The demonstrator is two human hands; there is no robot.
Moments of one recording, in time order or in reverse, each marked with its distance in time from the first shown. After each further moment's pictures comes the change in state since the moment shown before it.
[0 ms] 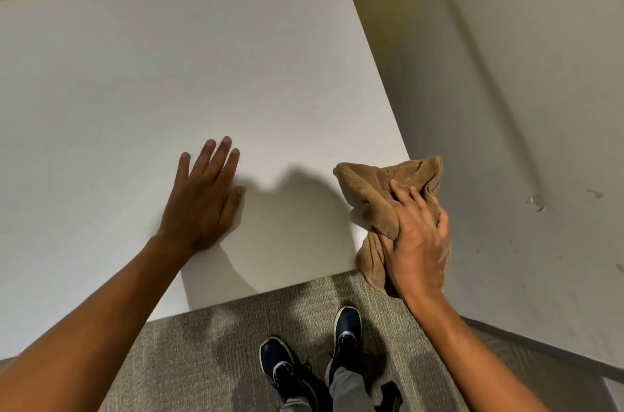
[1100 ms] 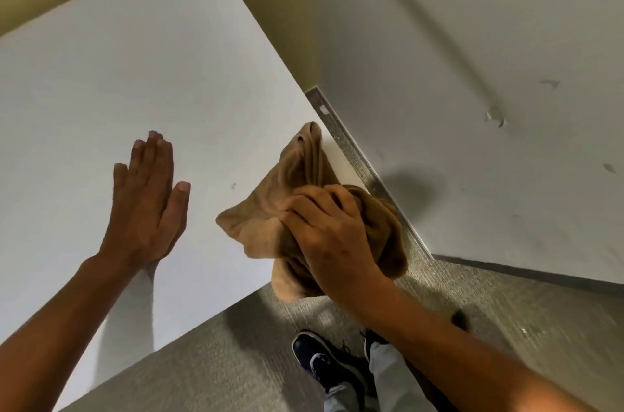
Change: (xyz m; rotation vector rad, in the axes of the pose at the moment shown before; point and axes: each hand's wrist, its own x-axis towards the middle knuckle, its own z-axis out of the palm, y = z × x) left_hand 0.053 0.055 0.011 -0.164 -0.006 0.013; right_hand -0.015 0.004 0.001 0.209 -0.048 -0.290
